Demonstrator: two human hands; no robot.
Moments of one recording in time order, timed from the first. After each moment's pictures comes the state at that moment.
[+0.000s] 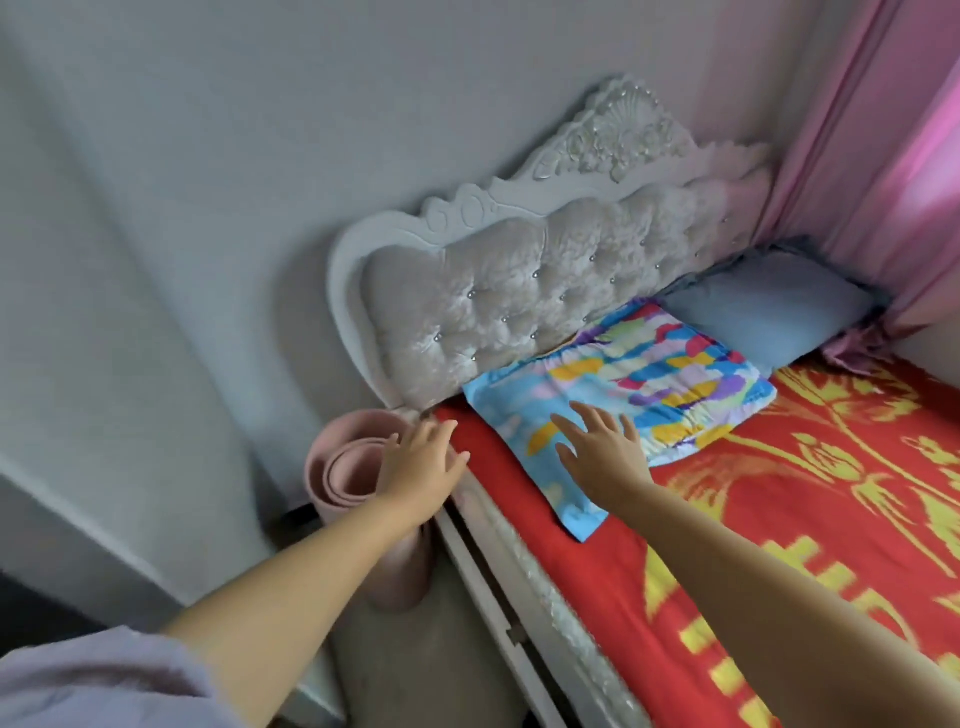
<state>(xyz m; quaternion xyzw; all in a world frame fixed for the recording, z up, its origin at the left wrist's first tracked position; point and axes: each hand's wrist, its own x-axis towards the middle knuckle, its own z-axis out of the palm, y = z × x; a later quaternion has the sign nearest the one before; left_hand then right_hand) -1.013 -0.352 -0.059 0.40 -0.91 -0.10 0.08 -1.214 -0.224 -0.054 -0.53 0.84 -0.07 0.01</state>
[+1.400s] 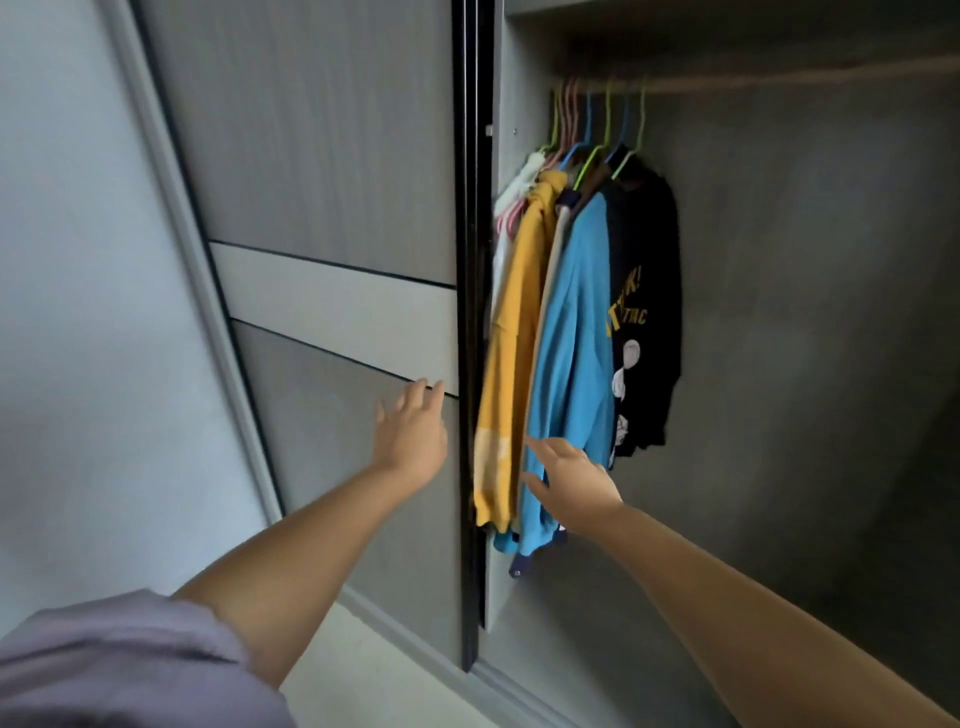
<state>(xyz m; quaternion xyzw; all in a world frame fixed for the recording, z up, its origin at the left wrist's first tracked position) -0.110 -0.253 0.083 0.82 -0.54 0.13 0.17 -0.309 -0.321 0.057 -0.90 0.41 -0.09 0.09</state>
